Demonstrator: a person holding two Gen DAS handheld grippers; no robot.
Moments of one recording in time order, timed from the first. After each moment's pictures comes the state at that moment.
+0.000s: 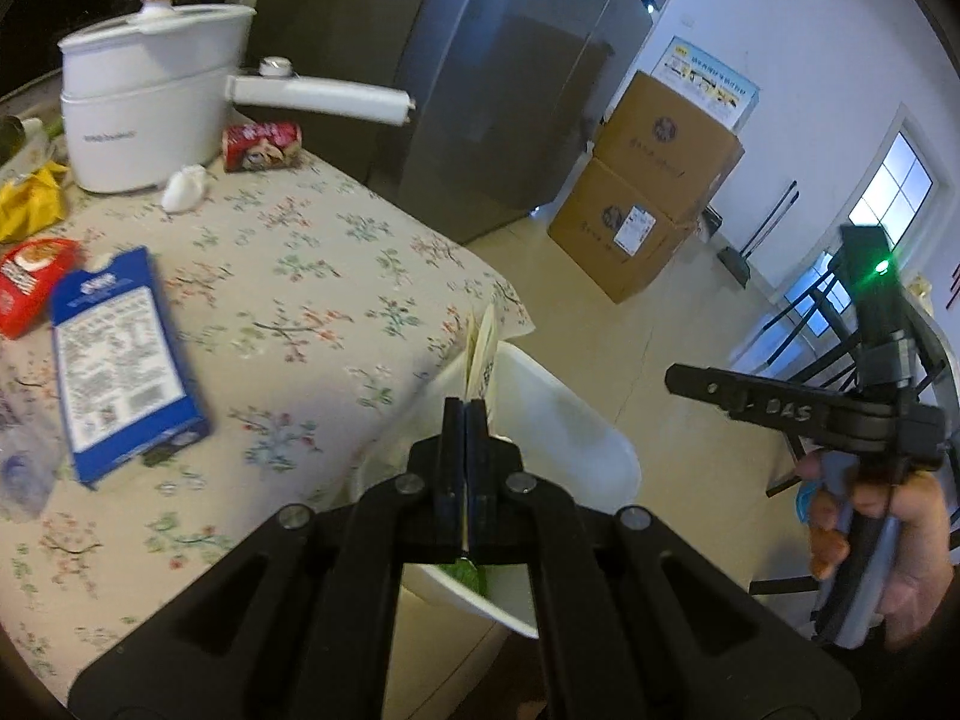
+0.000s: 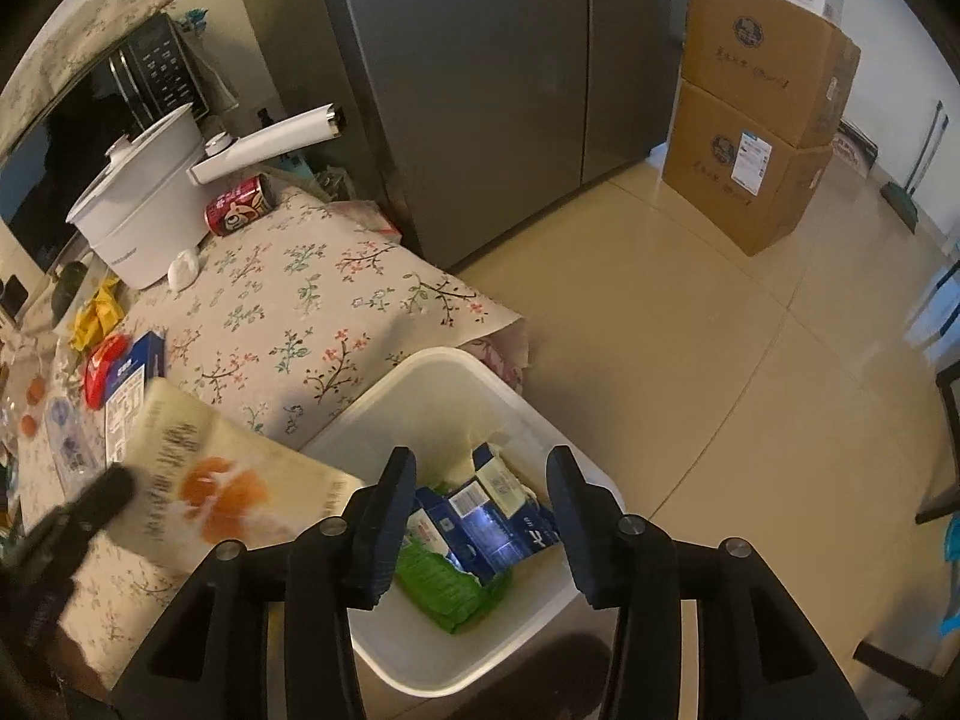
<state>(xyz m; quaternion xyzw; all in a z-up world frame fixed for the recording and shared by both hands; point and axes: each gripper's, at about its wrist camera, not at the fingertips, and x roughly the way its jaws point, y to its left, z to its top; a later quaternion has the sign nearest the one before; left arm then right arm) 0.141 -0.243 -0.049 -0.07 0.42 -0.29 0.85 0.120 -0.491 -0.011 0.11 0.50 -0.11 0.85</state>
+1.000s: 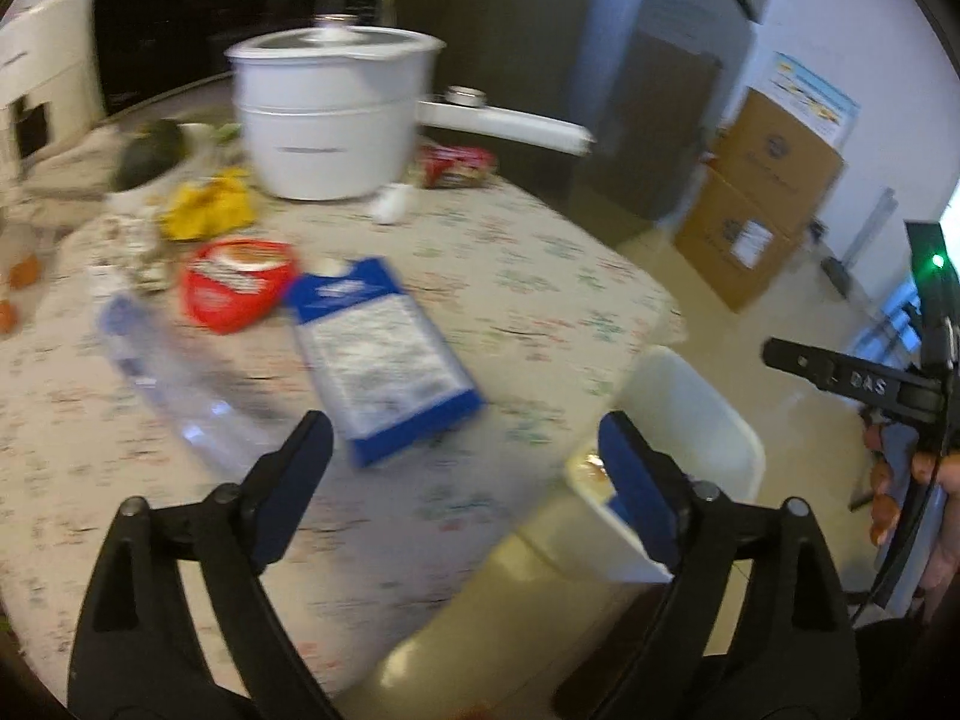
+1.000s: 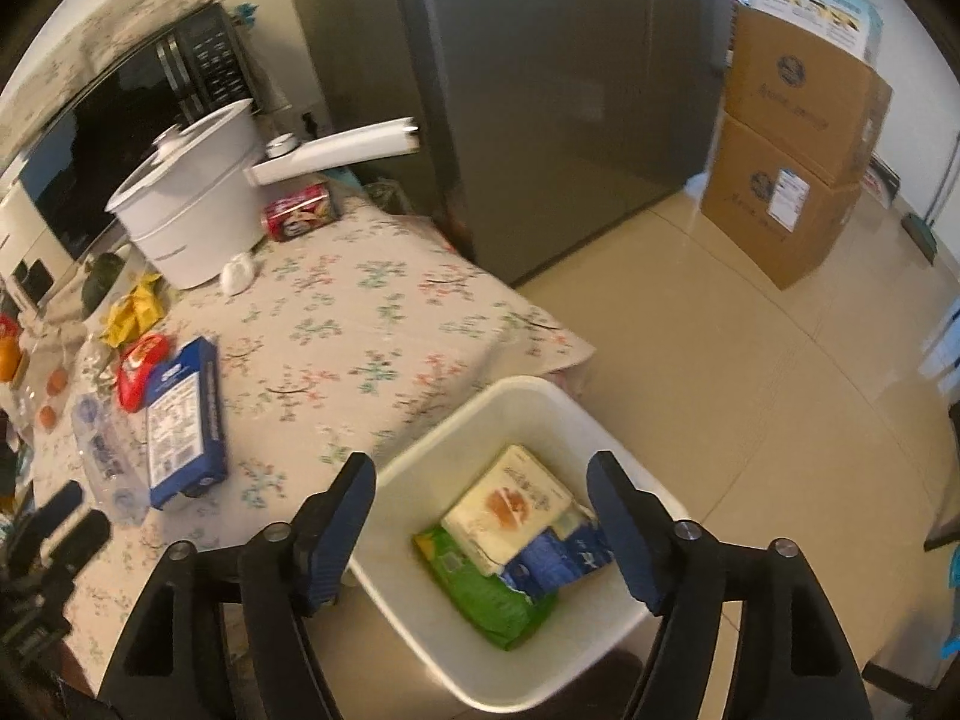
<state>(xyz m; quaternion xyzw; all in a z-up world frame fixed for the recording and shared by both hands) 0.144 -0.117 -0.011 -0.02 0.43 -0.14 0.89 0.148 -0.418 0.006 0.08 0.49 -0.07 0.87</state>
